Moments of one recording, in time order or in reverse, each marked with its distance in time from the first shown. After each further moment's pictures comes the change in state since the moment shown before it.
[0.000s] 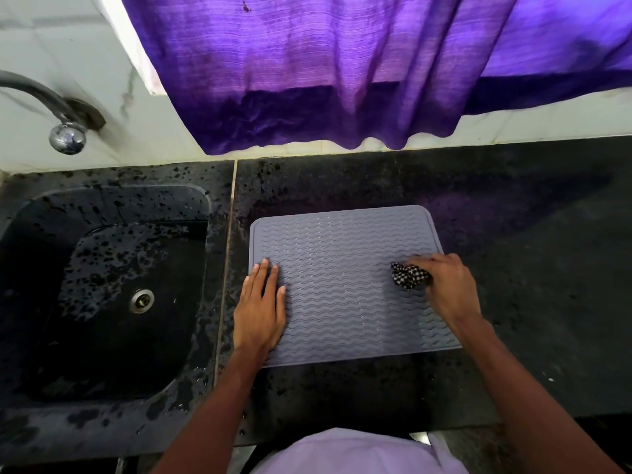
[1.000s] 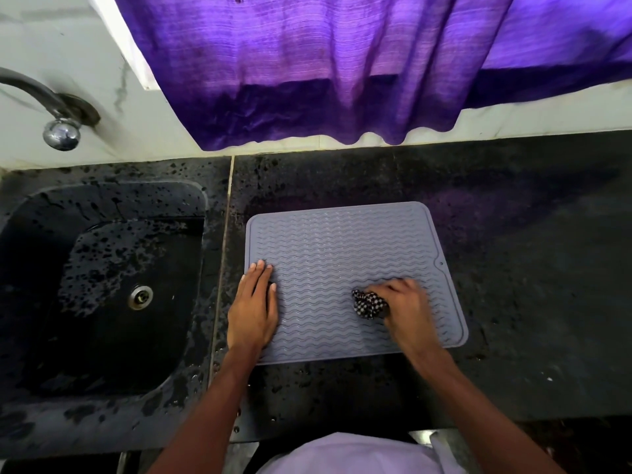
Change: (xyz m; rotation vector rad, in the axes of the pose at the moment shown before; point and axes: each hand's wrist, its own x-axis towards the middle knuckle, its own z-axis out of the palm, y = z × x) left_hand -0.003 -0.001 -0.002 -0.170 0.060 -0.048; right_hand -0.036 -0.049 0.039 0.080 -0.065 -0.084
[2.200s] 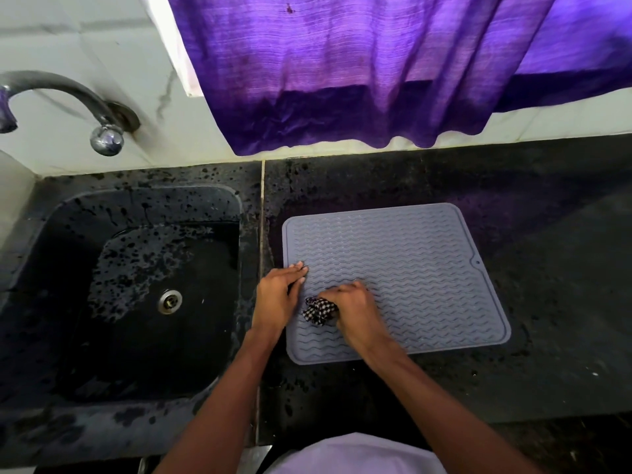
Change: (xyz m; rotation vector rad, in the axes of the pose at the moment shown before) left_hand 0.038 -0.035 -0.029 -0.234 -0.051 0.092; right_hand 0.027 -0.148 0.055 0.051 -0.166 -0.083
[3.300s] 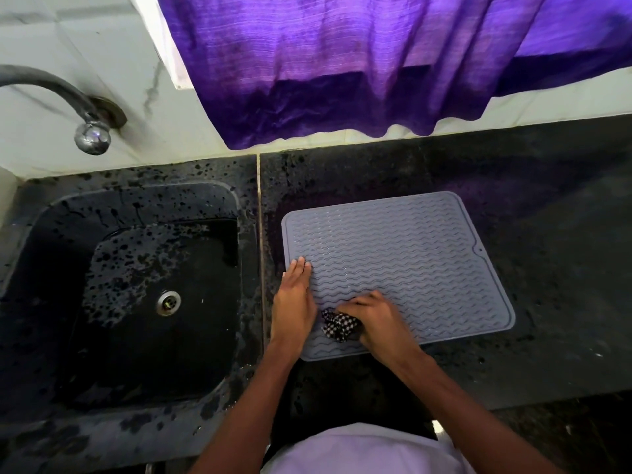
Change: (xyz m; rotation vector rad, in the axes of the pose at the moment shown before) left_hand -0.022 0.019 0.021 0.075 -0.074 -0.088; right_hand -0.035 0.020 -0.006 0.038 -0.012 -0.059
